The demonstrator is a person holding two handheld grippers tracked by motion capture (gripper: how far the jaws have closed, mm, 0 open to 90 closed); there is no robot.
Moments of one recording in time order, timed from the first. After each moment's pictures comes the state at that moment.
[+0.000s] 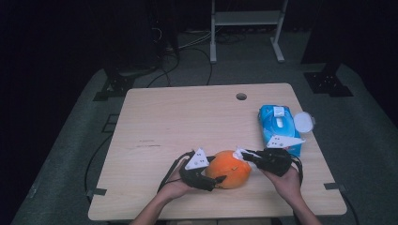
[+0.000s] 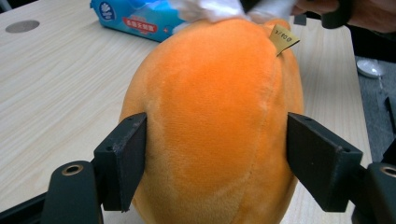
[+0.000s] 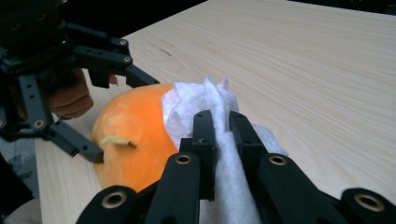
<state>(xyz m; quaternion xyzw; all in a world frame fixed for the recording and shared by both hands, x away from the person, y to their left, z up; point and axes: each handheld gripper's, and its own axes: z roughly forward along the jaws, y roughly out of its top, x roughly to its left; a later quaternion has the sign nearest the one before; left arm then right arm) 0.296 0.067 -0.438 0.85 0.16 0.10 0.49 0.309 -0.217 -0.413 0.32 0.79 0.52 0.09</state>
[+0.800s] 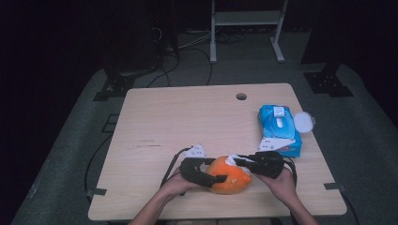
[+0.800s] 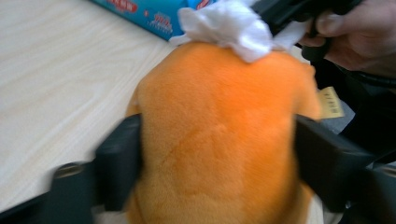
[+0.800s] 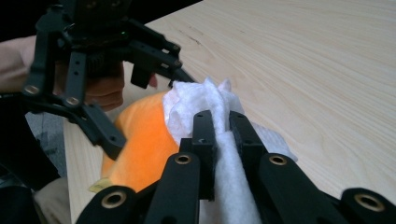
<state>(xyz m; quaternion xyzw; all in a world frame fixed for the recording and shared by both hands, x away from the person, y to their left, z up) 0.313 0.073 -0.440 0.83 0.21 -0.01 0.52 0.306 -0.198 -0.413 0.28 0.81 0.51 0.05</state>
